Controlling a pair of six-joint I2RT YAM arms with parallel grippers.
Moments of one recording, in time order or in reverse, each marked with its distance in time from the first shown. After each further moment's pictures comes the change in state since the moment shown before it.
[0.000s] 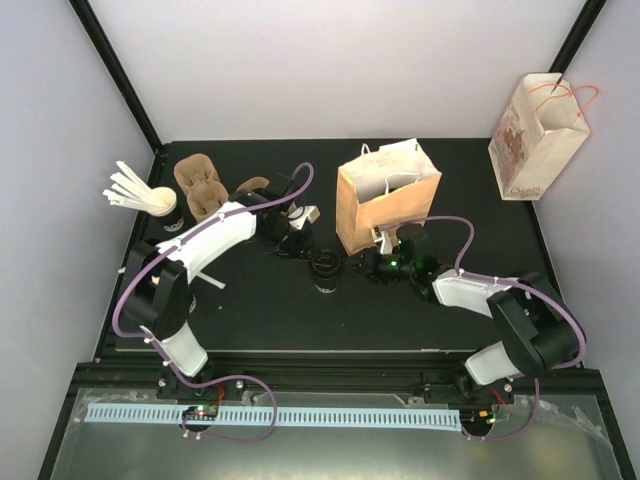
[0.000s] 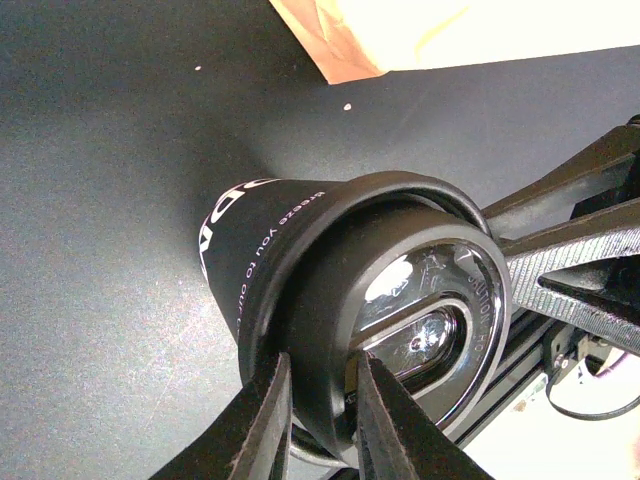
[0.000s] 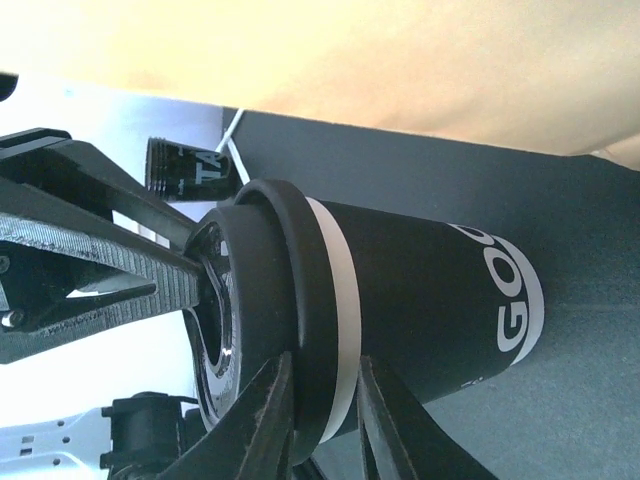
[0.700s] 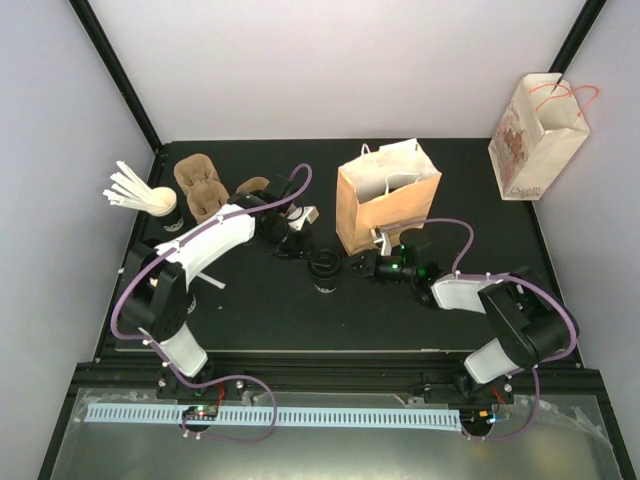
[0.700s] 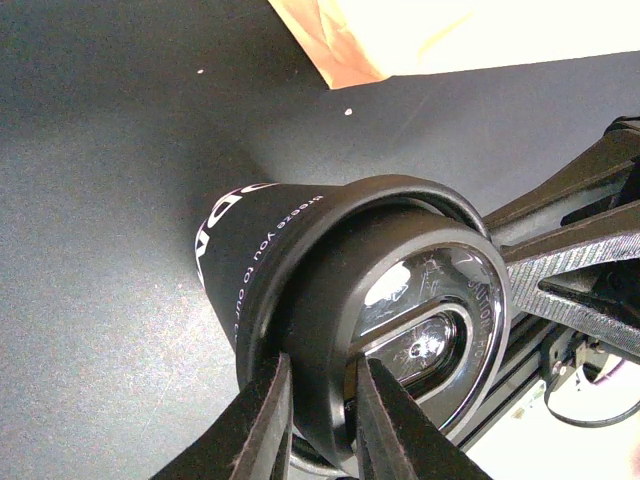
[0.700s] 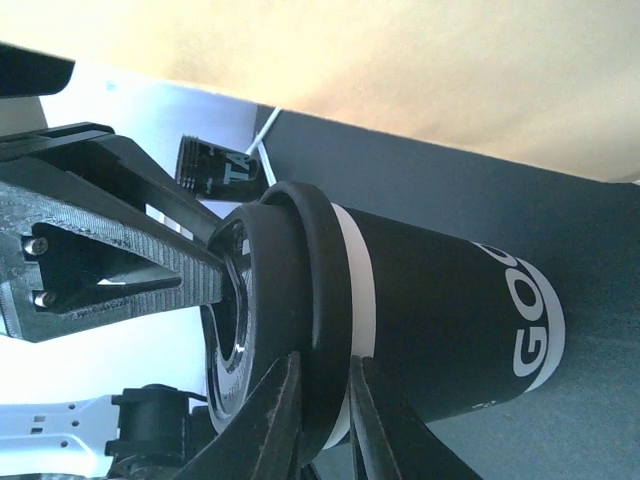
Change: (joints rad) left arm 0.000 -0.015 -0.033 0.037 0.000 -0.007; right arm -0.014 0.069 -0.082 0.281 -0.051 0.018
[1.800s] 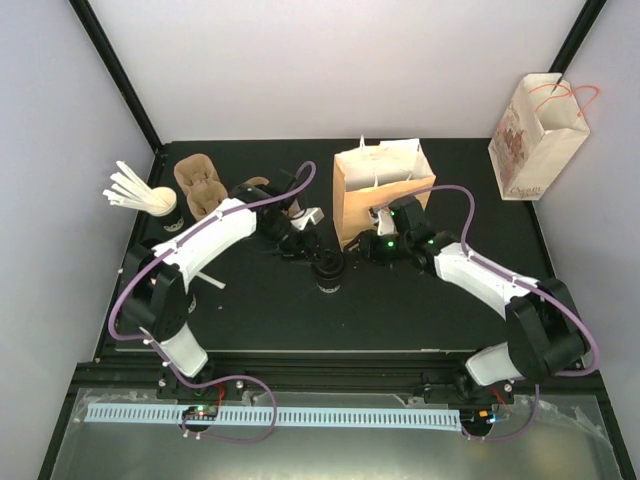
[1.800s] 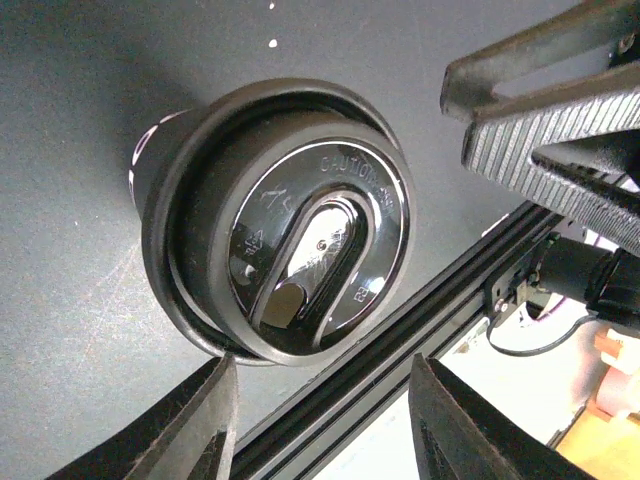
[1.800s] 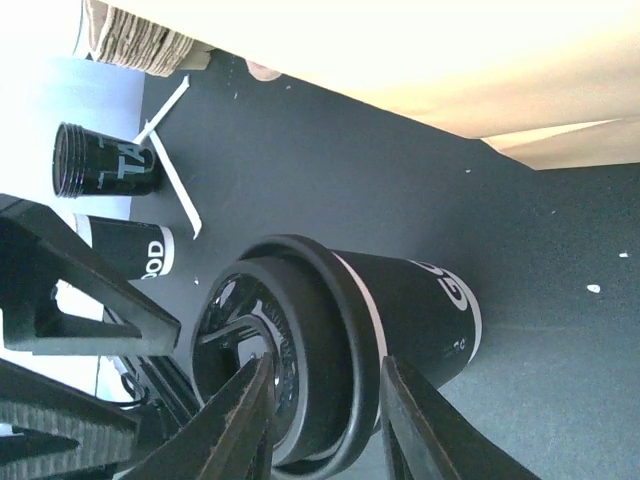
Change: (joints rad) left arm -0.018 0.002 0.096 -0.166 0.087 0.002; right arm 0.005 -0.089 0.396 -0.823 0.161 -0.298
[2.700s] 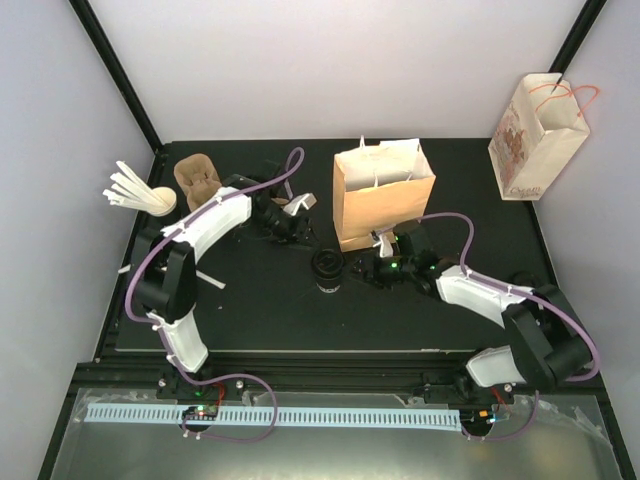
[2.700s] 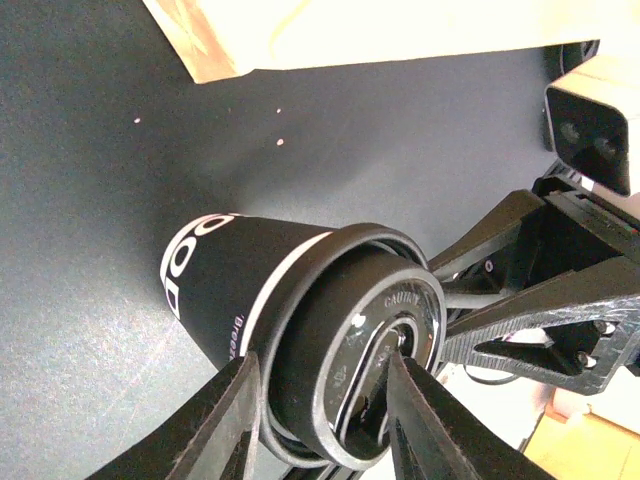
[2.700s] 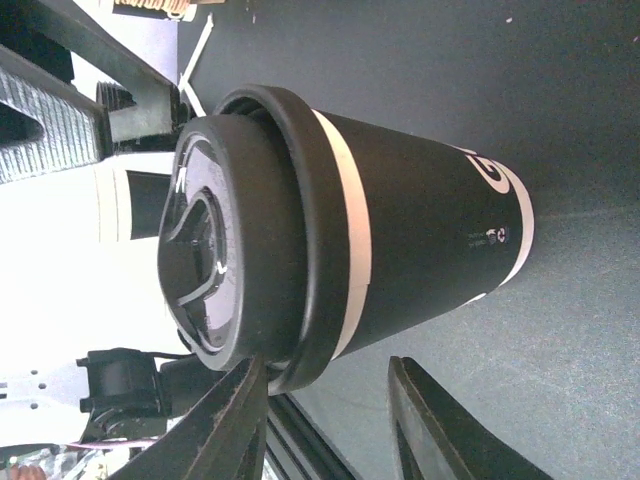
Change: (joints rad) left arm 0.136 0.113 0.044 0.077 0.150 0.124; right arm 0.024 -0.066 -0.246 0.253 -0.130 0.176
